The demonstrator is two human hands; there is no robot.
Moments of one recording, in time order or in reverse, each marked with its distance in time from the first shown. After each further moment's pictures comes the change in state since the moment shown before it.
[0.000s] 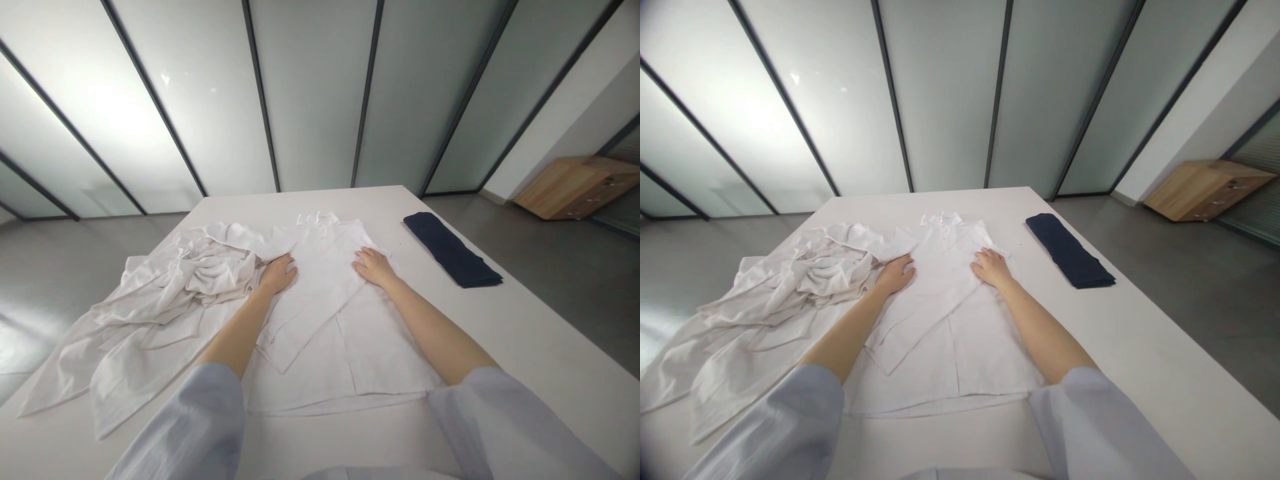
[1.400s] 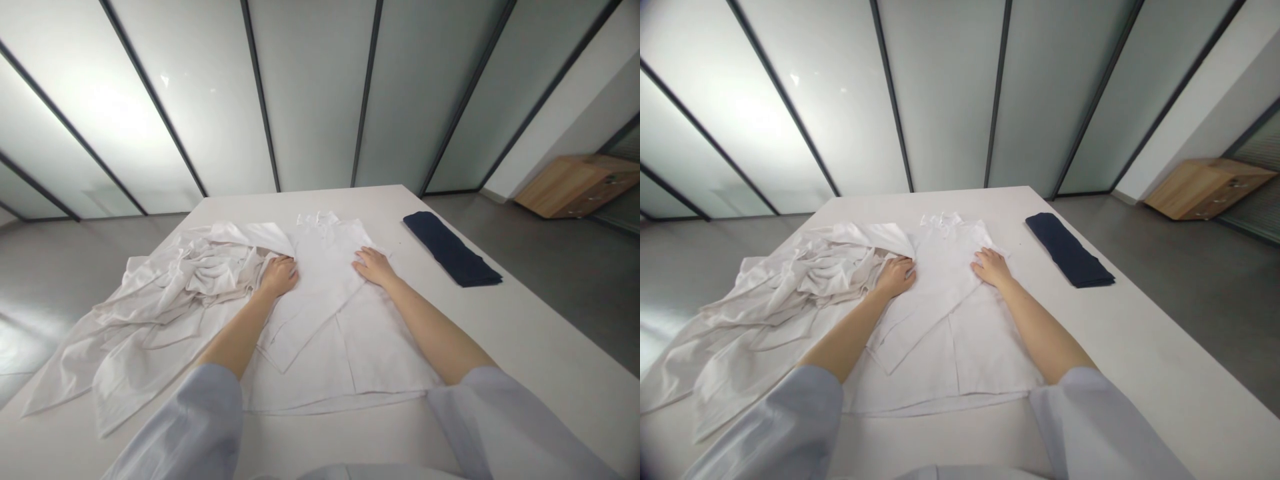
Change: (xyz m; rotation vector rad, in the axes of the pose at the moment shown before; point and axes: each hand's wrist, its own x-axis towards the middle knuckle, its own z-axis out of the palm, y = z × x) left_hand -0.010 0.013 -0.011 0.125 0.043 0.138; right_hand 0.000 0.001 -0.002 0.020 -0.016 0.012
